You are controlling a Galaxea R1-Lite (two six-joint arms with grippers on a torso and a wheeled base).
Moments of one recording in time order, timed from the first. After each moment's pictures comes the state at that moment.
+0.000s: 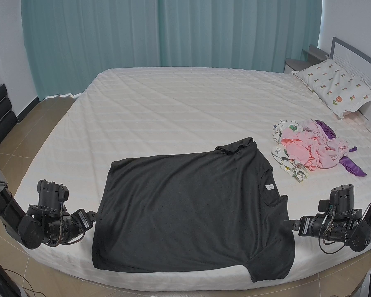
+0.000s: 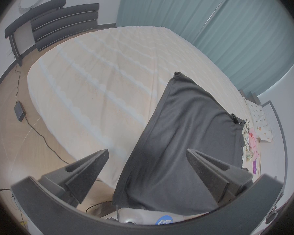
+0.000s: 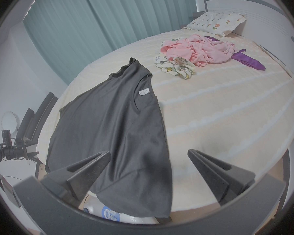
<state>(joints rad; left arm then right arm) -0.12 1.85 -0.36 -0.64 0.04 -0.70 0.16 1.93 -0.19 -1.01 0.04 0.34</state>
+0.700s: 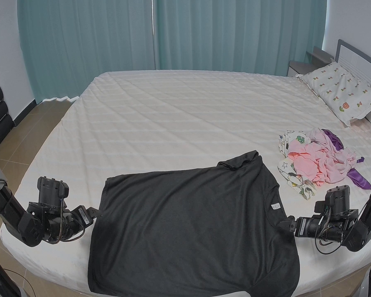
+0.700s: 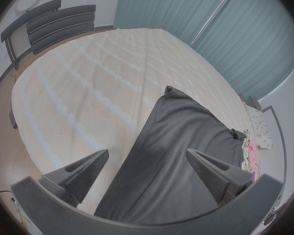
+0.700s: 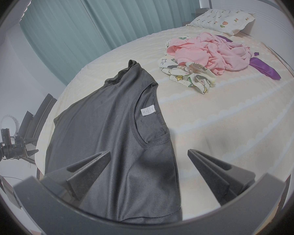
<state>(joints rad) -0.12 1.85 -0.39 -0.63 0.04 -0.70 0.18 1.96 -0.21 -1.01 0.04 0.36</state>
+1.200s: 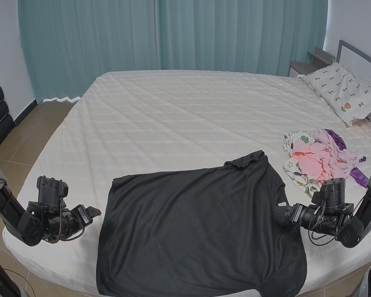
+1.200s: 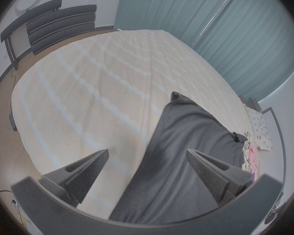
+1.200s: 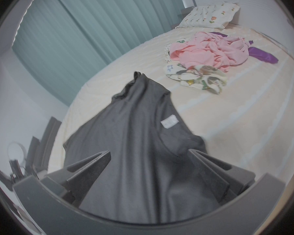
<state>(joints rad) -0.11 1.85 -0.40 -0.63 0.04 -0.70 0.23 1.97 -0.29 -1.03 0.00 0.57</state>
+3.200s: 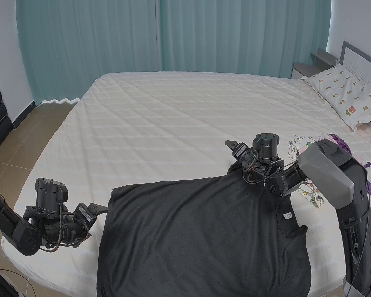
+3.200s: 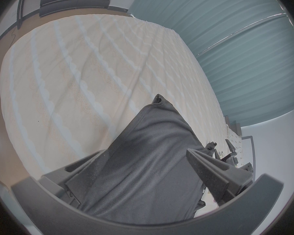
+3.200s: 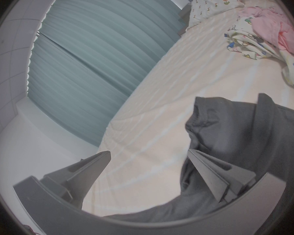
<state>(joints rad) -0.20 1.76 -0.33 -0.67 -0.06 -1.04 0.34 2.56 -1.50 -0.81 -0.07 0.91</state>
